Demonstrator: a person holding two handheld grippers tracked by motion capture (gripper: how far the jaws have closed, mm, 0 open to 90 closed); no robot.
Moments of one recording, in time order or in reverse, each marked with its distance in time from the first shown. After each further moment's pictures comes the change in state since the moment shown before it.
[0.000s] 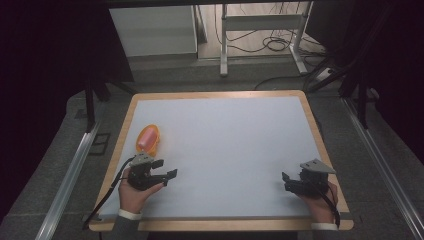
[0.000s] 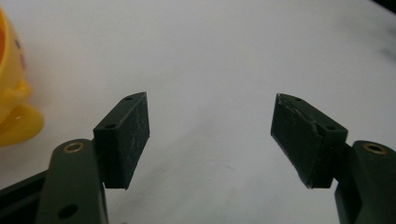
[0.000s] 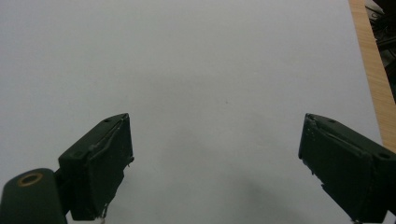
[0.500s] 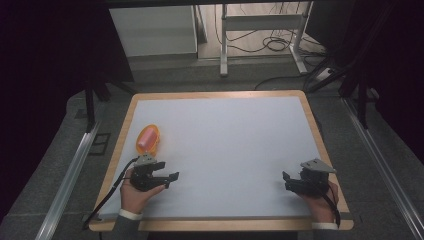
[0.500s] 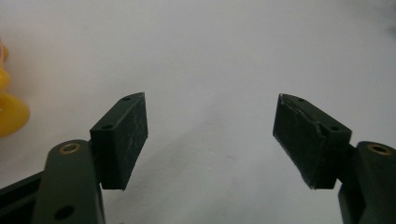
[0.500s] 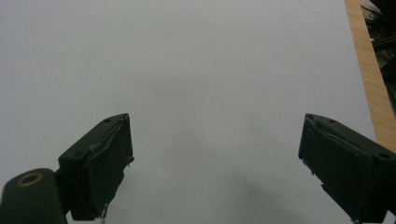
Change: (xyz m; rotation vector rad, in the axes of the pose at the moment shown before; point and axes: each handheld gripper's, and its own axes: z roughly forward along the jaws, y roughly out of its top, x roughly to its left) left arm 0.000 -0.006 0.009 0.069 0.010 0.018; right arm -0.001 0.001 0.000 0.000 -0.006 -0.001
